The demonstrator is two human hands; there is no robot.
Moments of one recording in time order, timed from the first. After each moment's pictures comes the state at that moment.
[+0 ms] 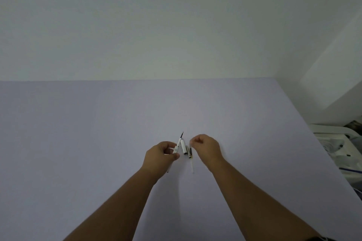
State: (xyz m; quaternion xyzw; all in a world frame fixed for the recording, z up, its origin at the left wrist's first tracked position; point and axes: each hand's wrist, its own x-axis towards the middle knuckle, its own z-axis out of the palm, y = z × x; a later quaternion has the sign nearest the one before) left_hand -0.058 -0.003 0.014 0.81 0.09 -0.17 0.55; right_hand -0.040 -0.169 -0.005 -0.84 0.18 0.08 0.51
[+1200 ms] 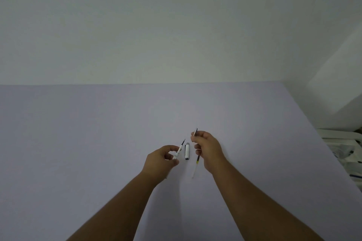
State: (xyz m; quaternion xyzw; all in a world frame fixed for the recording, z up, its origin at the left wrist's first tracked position) left_hand -0.045 0.014 0.006 0.84 0.07 -0.19 0.50; right_hand -0.022 -0.151 0.007 -0.65 0.25 0.09 0.71
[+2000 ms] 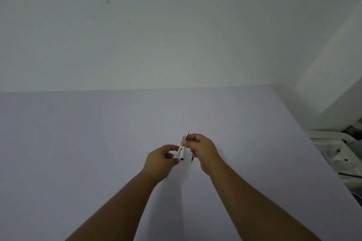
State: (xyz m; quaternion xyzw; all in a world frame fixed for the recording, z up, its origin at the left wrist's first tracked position) left_hand -0.060 0.000 0.034 0.84 0.05 -0.17 0.51; right_hand -0.047 -0.152 0.036 -0.69 0.18 0.11 0.70
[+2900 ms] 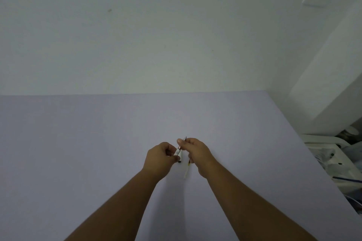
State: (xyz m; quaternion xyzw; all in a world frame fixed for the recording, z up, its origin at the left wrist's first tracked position) left_hand -0.061 -0.010 0.051 0.87 0.06 -0.12 0.48; right_hand -0.054 -0.149 0.045 -0.73 0.14 0.14 0.66
